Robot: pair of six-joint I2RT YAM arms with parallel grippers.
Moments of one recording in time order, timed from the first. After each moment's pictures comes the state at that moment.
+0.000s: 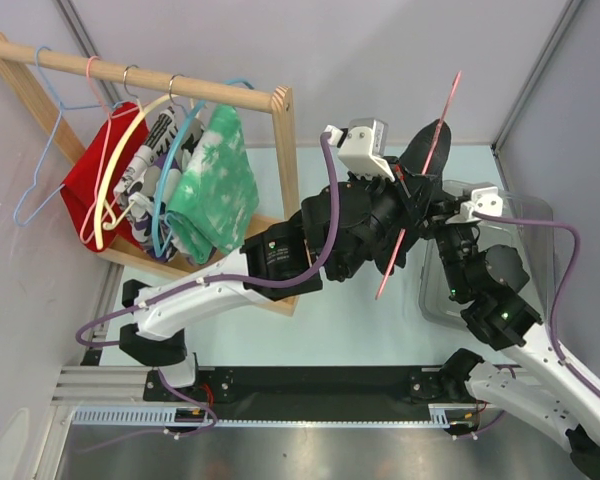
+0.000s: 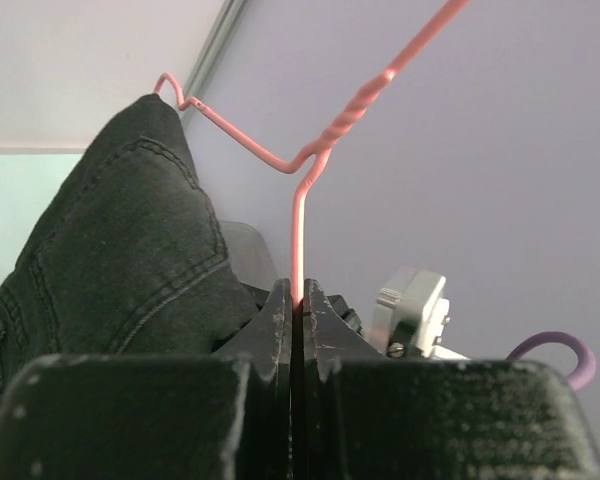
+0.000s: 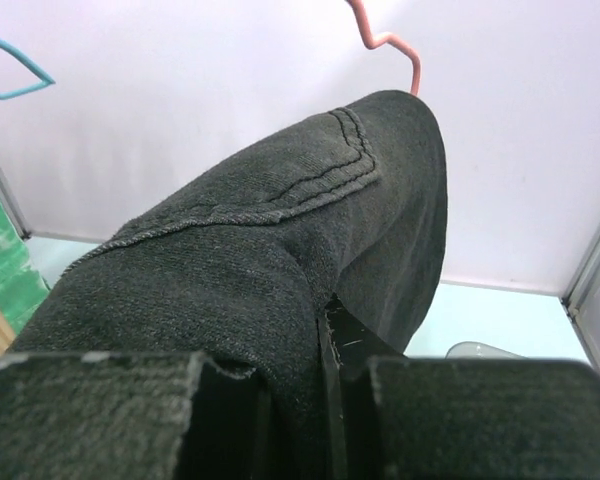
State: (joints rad) left arm -1.40 1.73 2.19 -0.35 -0.70 -0.56; right arm 0.74 0.69 0.83 0.19 0.53 -0.16
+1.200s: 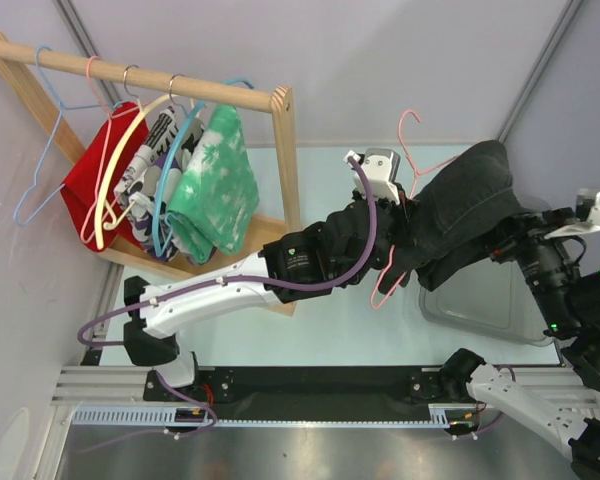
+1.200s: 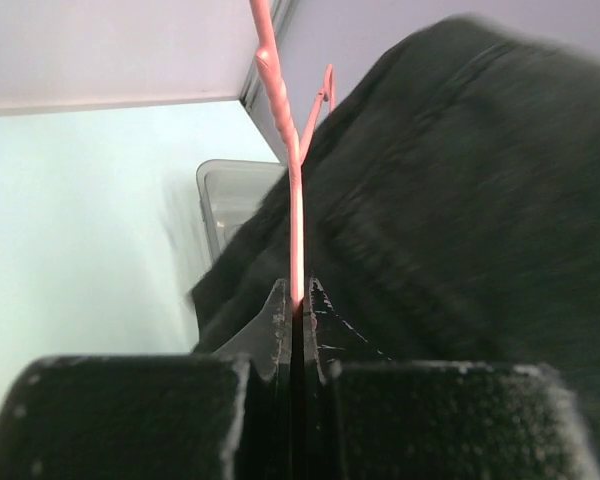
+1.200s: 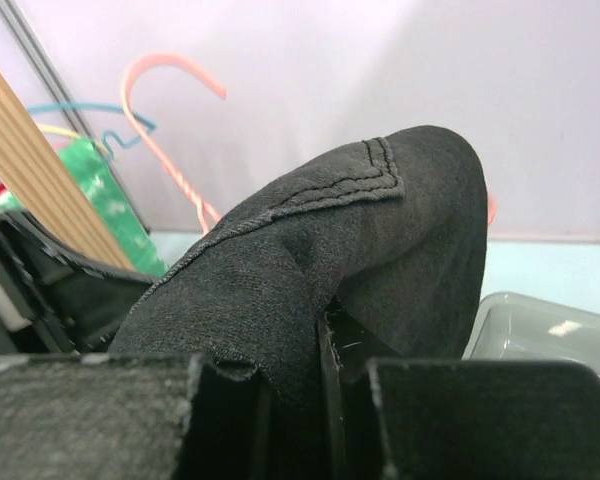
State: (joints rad) left arm -1.34 1.68 1.91 -0.30 -0.71 -0.51; right arm 0.73 0.59 1.37 -0.57 0.45 0.13
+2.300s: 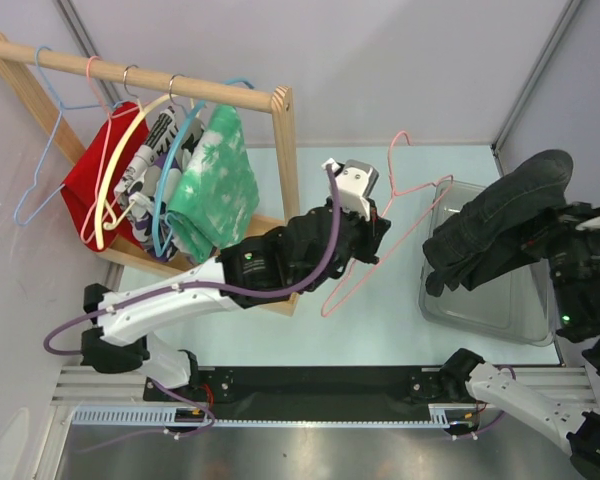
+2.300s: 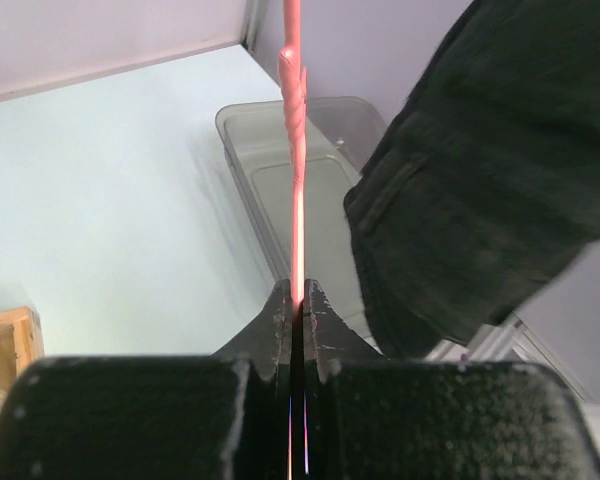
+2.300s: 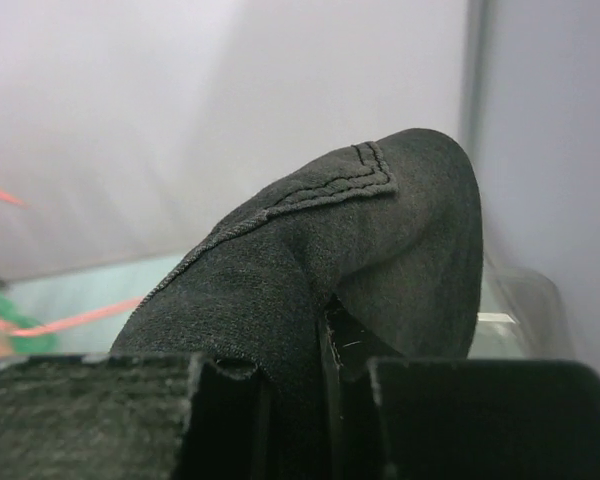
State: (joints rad) left arm -1.33 1.51 1.74 -0.42 -0.59 -0.42; right arm 0.73 0.66 1.58 -0.72 0.77 0.09
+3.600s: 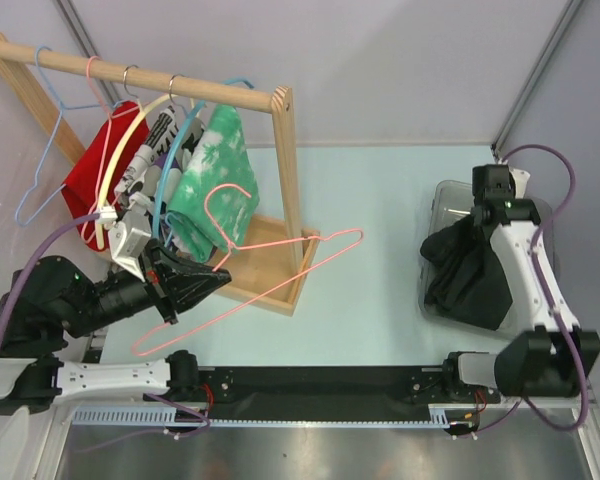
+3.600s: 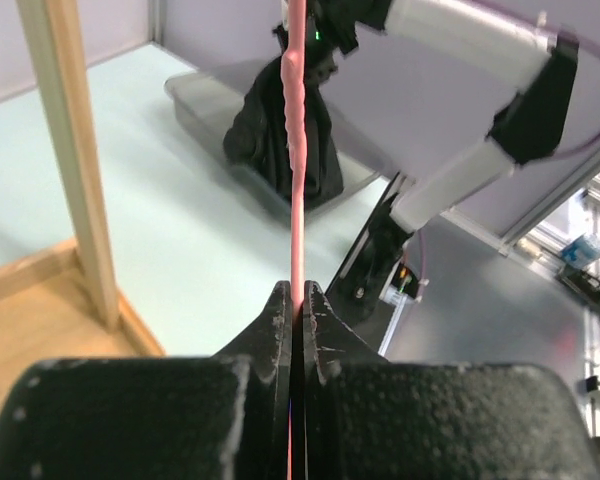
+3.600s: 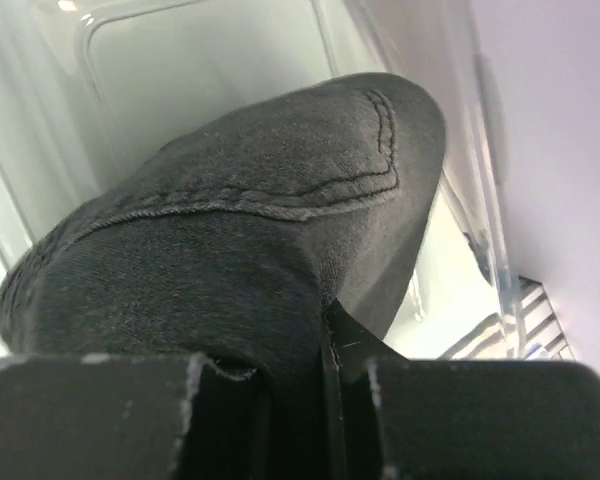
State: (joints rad) left arm -1.33 0.65 1.46 -0.83 -0.23 -0.31; right arm -0.01 1.26 1.23 -0.94 0.57 0.28
